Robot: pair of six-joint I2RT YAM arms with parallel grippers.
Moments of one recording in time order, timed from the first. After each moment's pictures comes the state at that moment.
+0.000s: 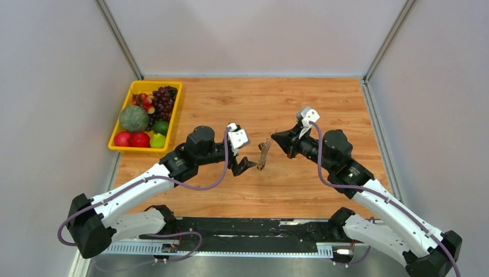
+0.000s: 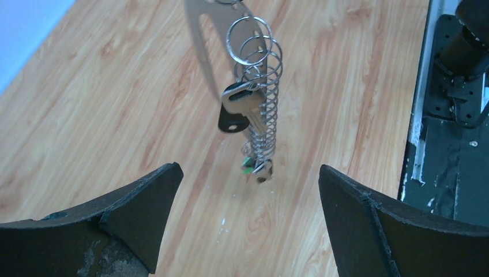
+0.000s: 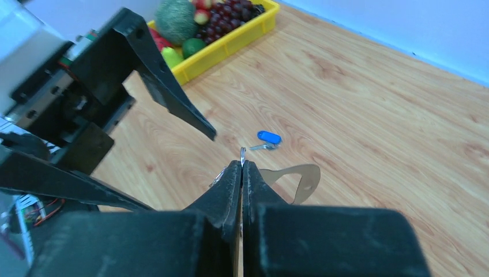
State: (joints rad) left arm -0.79 1.06 0.80 -0.06 0.36 0.19; right arm 0.70 0.82 0.75 0.00 -0.15 0.14
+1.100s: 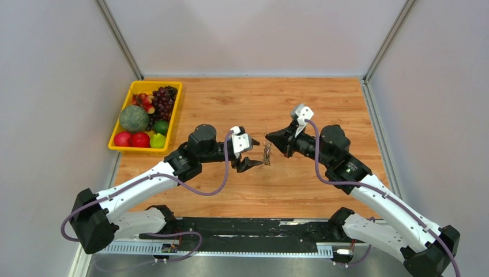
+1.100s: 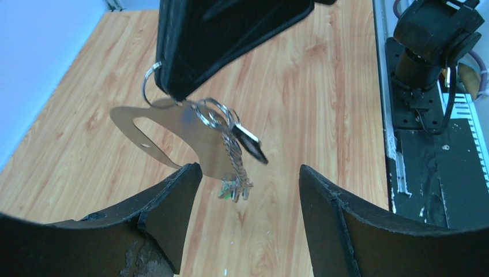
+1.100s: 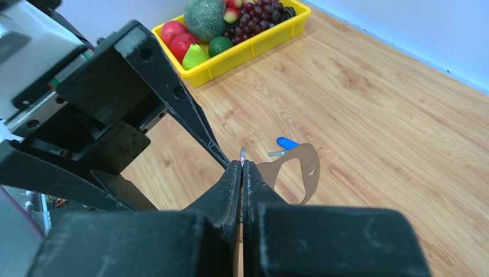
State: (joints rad) left arm -0.84 1.10 0.80 0.08 0.54 0.29; right arm 0.70 0.86 0.81 0.00 -0.29 0.11
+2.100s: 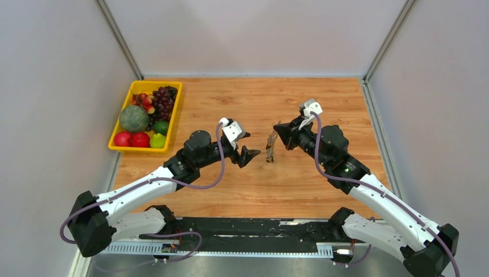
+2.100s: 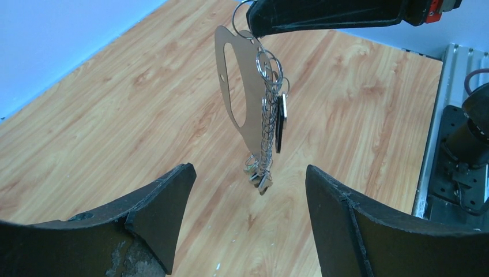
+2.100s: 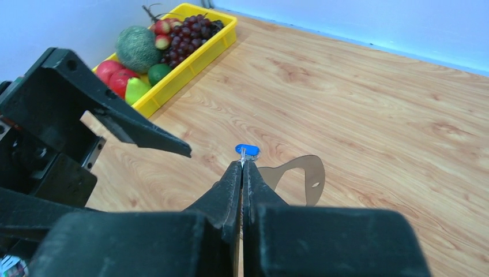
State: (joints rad) left arm -0.84 1.07 0.70 0.26 0.25 0.05; right arm 0.70 0.88 0.80 0.02 -0.03 0.21
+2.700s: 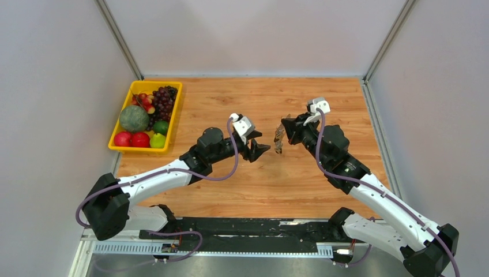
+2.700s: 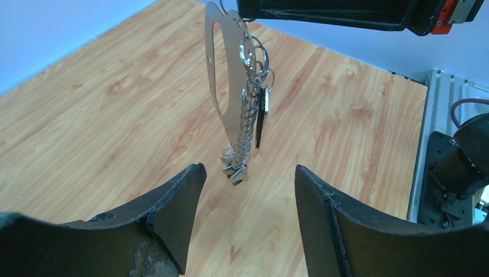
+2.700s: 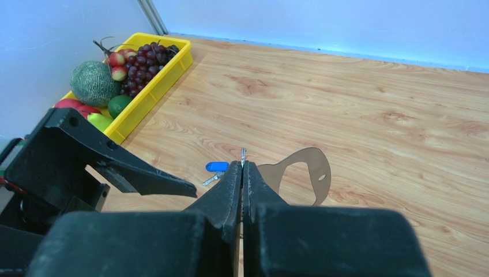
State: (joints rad) left arm -0.85 1.24 0.73 0.45 0.25 -0.05; right arm 0.70 0.88 0.80 0.03 0.18 0.25
